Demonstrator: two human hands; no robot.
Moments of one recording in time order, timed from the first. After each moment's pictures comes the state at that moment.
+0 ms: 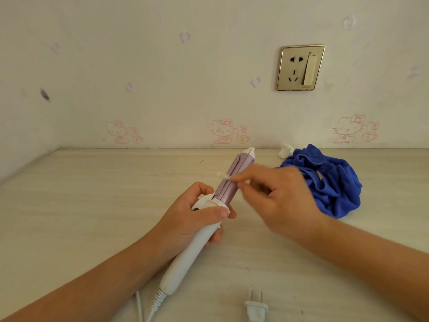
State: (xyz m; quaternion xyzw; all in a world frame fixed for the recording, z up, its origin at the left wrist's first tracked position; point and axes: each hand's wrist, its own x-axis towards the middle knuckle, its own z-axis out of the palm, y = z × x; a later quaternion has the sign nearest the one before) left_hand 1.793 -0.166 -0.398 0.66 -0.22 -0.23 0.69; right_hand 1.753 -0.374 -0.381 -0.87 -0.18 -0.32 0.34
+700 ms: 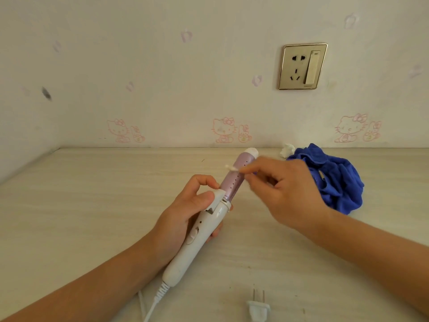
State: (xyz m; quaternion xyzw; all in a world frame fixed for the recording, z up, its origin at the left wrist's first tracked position) left_hand 1.787 -0.163 -0.390 0.62 -0.22 -0.23 0.72; right_hand 1.765 -0.387 -0.383 -0.86 -0.15 -0.33 0.35
